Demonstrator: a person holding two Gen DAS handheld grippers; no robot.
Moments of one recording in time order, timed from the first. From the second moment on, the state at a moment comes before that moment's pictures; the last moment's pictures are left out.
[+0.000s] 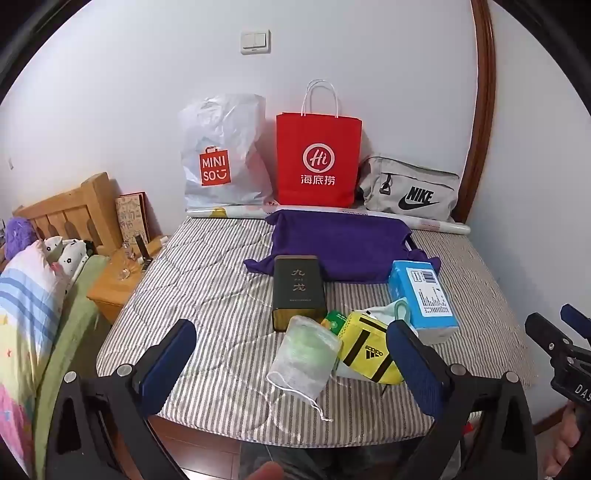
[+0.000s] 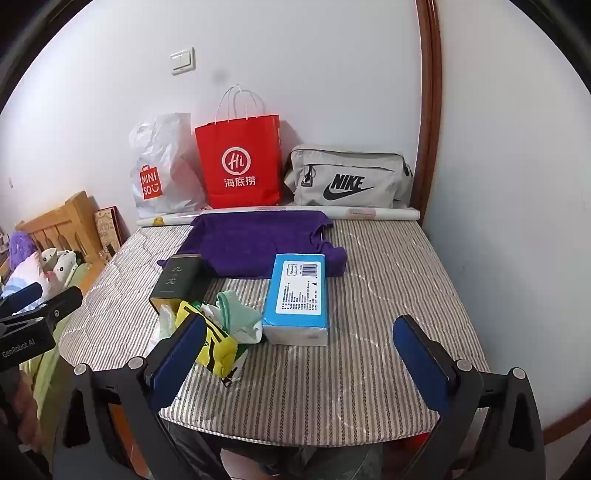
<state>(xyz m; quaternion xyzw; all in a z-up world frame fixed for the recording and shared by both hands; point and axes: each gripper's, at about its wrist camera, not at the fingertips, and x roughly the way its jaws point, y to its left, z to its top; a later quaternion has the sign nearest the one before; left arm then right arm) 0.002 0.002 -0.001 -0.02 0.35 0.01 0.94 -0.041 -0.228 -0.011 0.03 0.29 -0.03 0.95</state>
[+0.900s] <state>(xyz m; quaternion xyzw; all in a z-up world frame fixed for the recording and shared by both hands) -0.013 -0.001 0.014 -0.02 0.31 0.00 0.95 -0.048 -0.224 -0.009 0.02 0.29 -0.03 0.95</state>
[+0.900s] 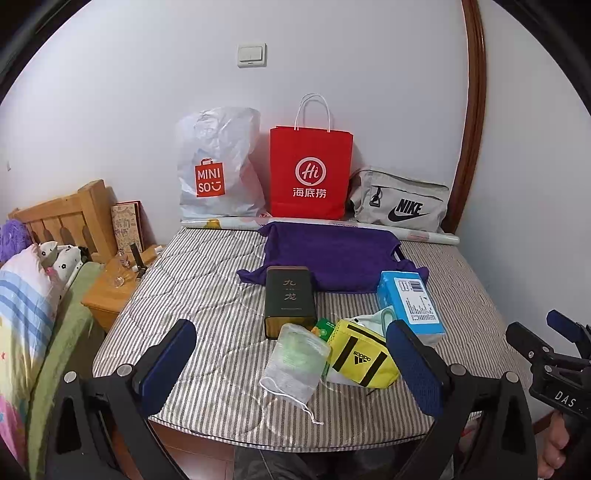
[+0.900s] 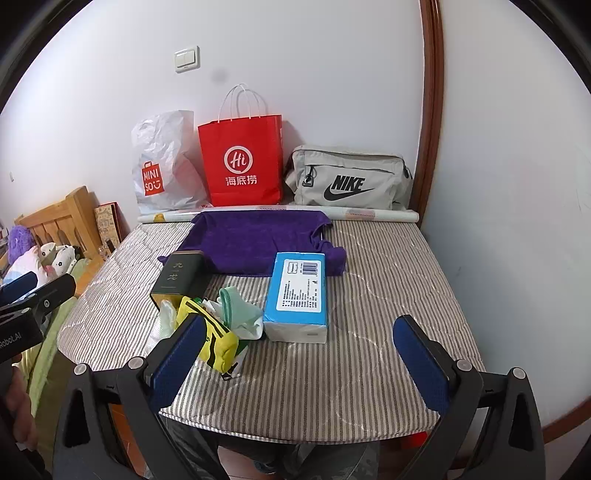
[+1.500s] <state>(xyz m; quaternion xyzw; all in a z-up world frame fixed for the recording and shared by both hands) -0.016 -0.006 0.010 -0.01 0.31 0.00 0.95 -0.051 -0.226 -0.007 0.02 0.29 -0.03 0.96</state>
